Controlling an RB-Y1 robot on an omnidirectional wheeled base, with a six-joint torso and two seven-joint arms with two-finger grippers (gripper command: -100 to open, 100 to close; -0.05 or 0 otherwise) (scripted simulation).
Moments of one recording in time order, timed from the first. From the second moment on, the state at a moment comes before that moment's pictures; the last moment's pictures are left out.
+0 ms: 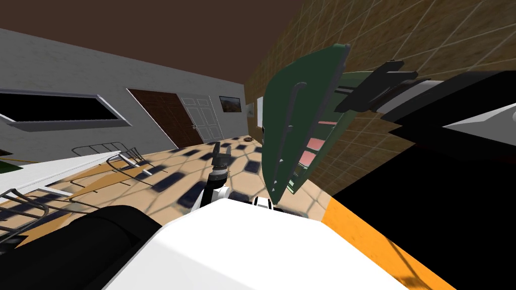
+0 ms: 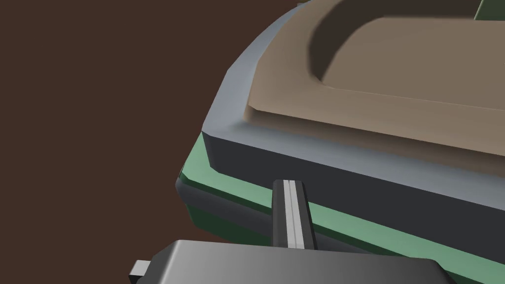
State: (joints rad) left arm 0.49 0.01 -0.01 -2.29 -0.03 -0.55 0.09; right arm 0.52 -1.73 -0.87 -2.16 0.67 0.21 0.53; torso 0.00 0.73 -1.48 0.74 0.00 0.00
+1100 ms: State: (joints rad) left arm 0.49 0.01 -0.01 -2.29 -0.03 -0.55 0.09; right arm 0.51 -1.80 -0.87 -2.03 0.66 0.18 0.53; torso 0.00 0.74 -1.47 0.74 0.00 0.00
